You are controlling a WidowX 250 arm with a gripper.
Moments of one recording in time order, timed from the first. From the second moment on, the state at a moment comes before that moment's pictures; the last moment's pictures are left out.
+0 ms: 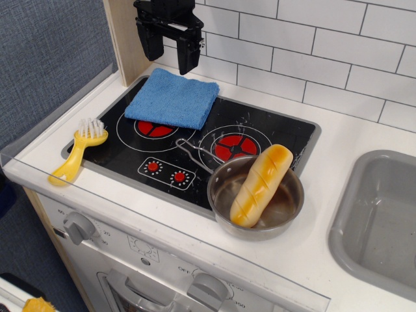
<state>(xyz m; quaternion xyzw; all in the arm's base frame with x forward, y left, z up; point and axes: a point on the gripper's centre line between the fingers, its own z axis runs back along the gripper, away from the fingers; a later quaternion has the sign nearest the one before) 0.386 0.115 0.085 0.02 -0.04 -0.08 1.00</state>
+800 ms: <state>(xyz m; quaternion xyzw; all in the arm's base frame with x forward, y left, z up) 0.356 0.075 0.089 0.00 -0.06 -0.11 0.99</state>
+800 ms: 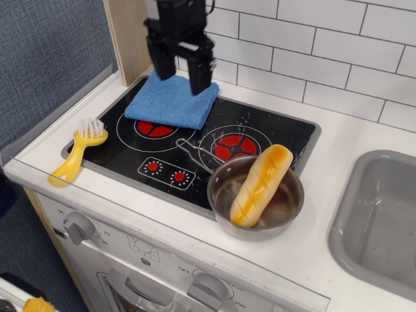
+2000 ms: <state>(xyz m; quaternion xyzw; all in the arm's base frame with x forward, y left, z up) 0.272 -0.058 0.022 0.02 0.03 -0.18 0.98</state>
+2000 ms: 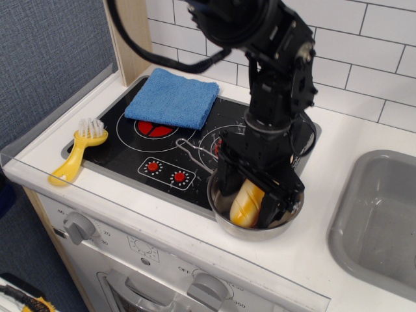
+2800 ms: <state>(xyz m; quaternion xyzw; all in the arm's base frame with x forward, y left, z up) 0.288 -0.051 0.066 0.03 -0.02 -0.16 0.99</state>
